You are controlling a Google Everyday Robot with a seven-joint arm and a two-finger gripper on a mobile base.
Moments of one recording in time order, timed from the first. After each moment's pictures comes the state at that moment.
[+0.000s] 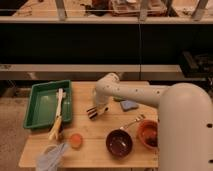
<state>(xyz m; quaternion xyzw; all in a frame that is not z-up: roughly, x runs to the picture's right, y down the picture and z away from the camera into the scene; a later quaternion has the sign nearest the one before) -0.071 0.108 0.882 -0.23 -0.21 -0.22 0.92</state>
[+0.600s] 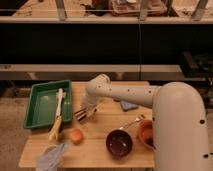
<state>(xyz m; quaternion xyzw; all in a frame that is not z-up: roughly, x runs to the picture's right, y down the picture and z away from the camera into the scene) -0.121 0.117 0.857 -0.22 -0.28 -0.24 0.90</state>
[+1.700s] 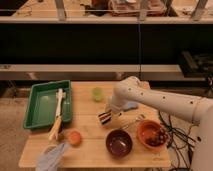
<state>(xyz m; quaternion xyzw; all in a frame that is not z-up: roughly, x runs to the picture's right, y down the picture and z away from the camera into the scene) 0.027 0.123 0.828 -0.23 -0.22 -0.20 0.93</state>
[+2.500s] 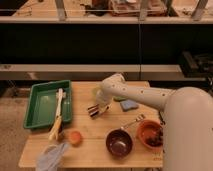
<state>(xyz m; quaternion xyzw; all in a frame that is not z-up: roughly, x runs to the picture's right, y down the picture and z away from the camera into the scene) -0.062 0.098 0.887 -0.21 -0.24 -0.21 0.92</state>
